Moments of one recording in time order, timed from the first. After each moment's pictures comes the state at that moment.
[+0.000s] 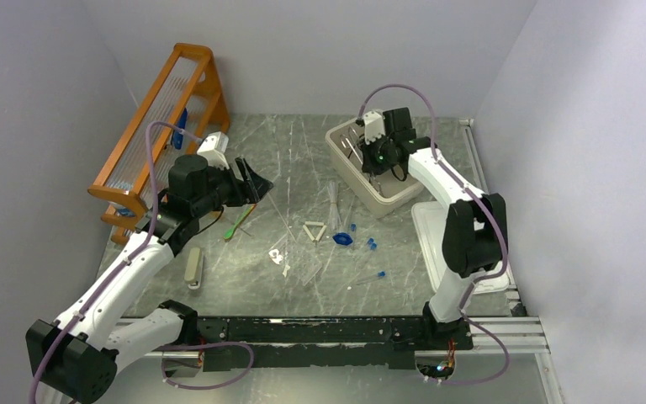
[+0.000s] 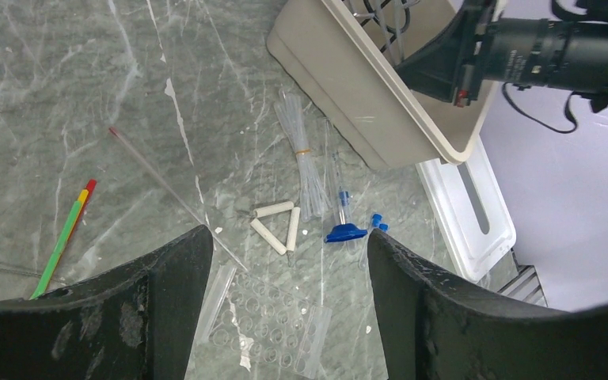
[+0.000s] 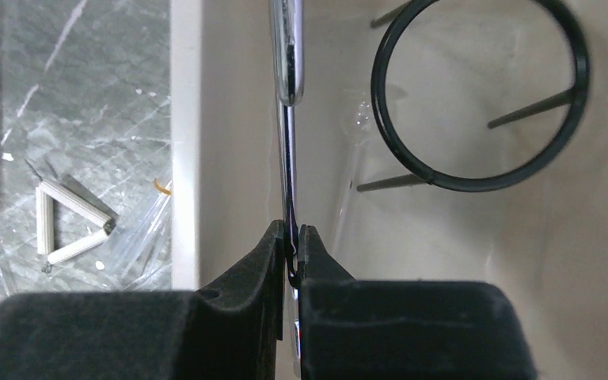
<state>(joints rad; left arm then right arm) -0.42 1.00 0.87 -0.24 0.18 -0.56 0.27 1.77 1.42 -0.50 -0.27 -0.27</state>
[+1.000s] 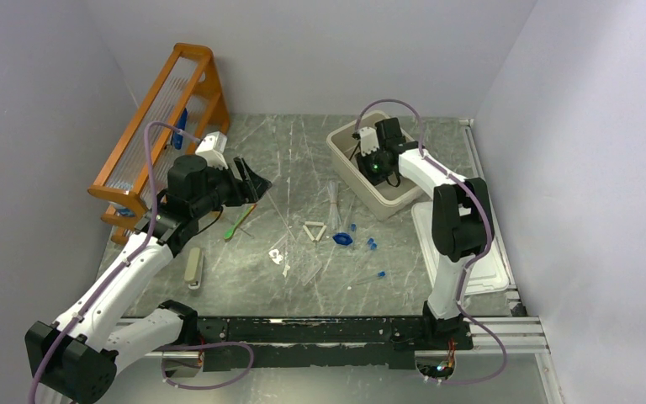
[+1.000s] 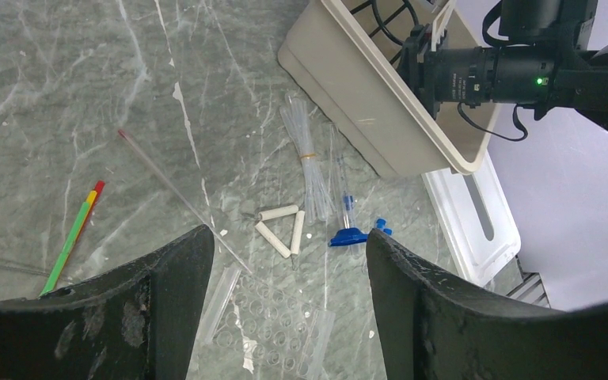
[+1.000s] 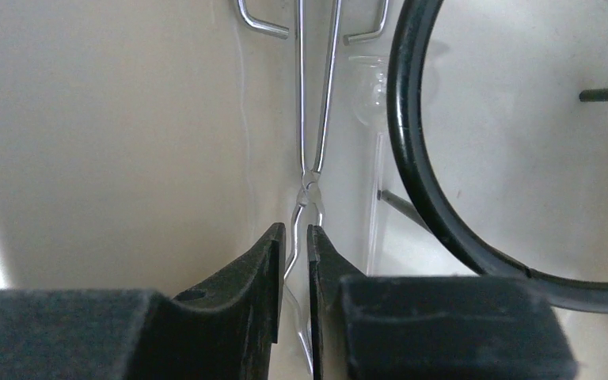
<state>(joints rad) -0.42 0.99 0.87 -0.24 0.16 -0.56 0.26 1.93 1.42 -0.51 -0.27 -0.24</state>
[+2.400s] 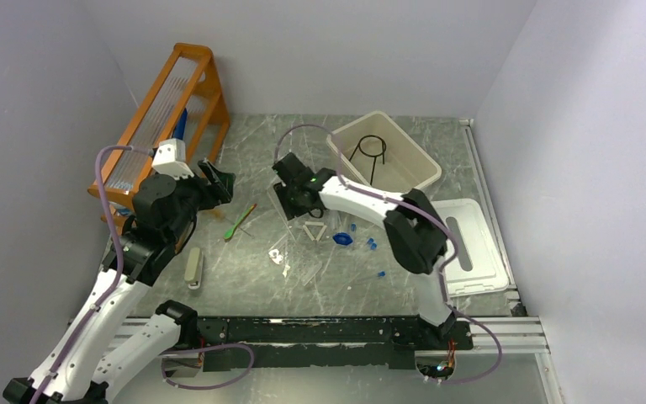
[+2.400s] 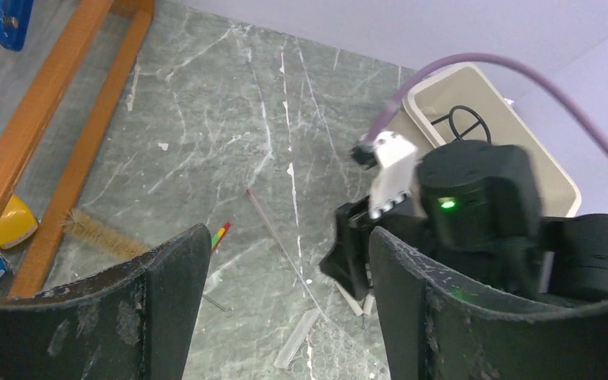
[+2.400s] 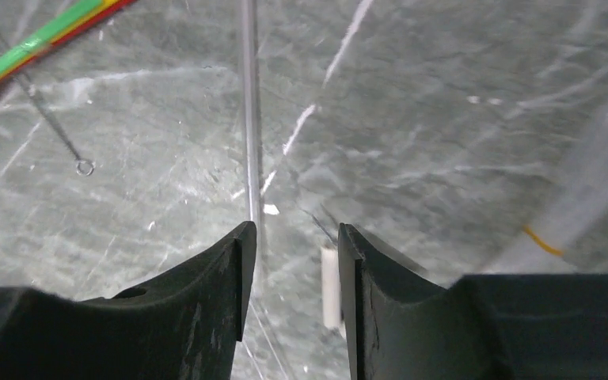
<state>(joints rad) -0.42 0.73 0.87 -0.34 -0.20 -0.47 0.83 1.98 1.53 -0.52 0.12 0.29</state>
